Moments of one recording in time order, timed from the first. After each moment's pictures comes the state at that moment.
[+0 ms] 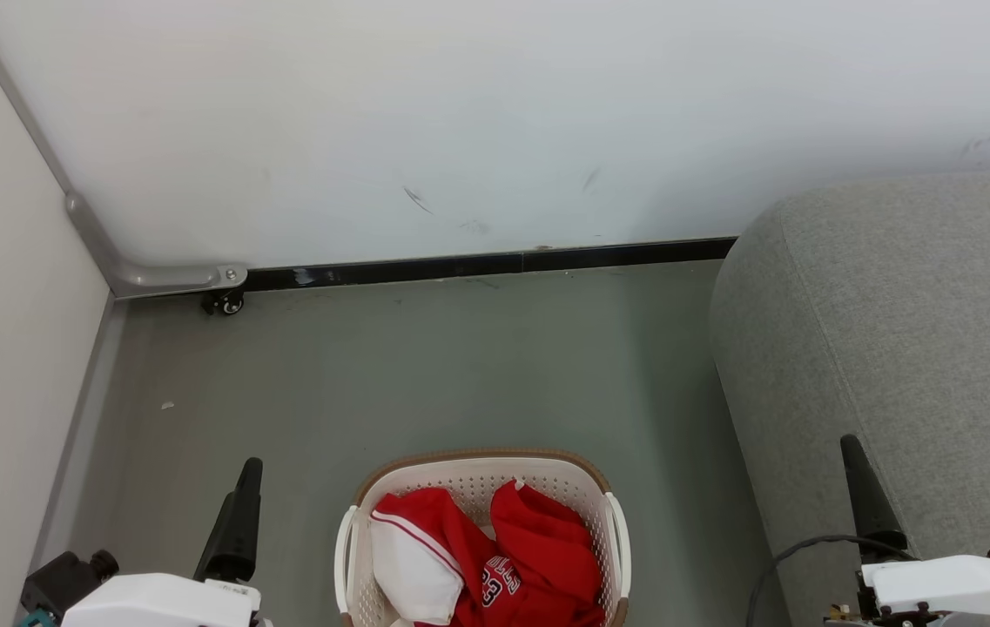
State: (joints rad) left arm -0.02 0.06 -0.05 0.25 -1.18 -0.07 -0.02; right arm 0.01 -0.06 -0.02 0.30 1.28 0.12 -0.03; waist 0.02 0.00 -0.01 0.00
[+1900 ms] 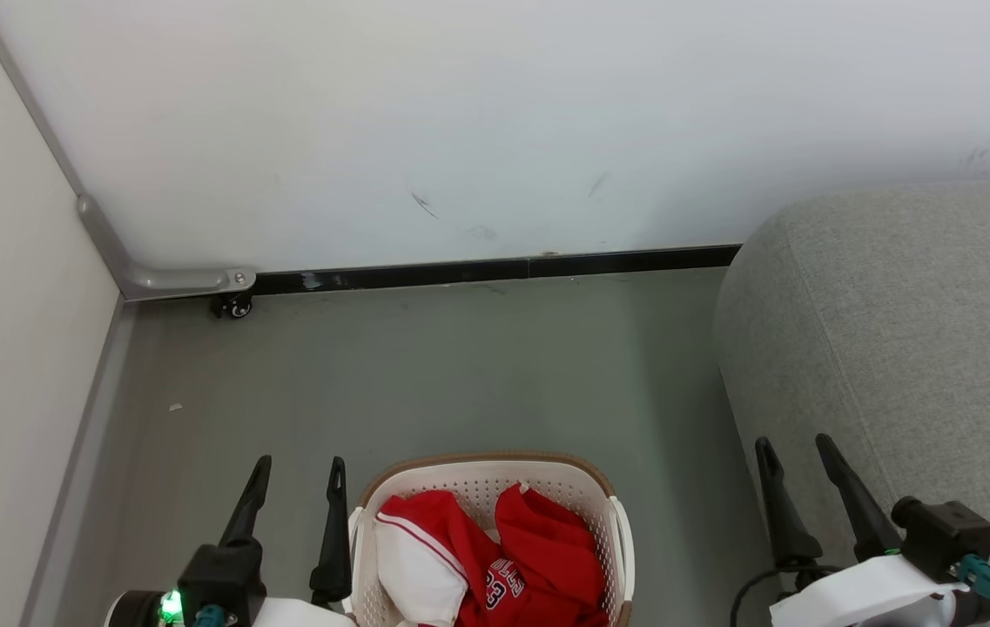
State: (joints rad) left arm -0.01 0.12 -0.29 0.16 -0.22 0.15 -0.22; right arm 0.00 -0.06 0.04 0.30 0.31 0.12 -0.16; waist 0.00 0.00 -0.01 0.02
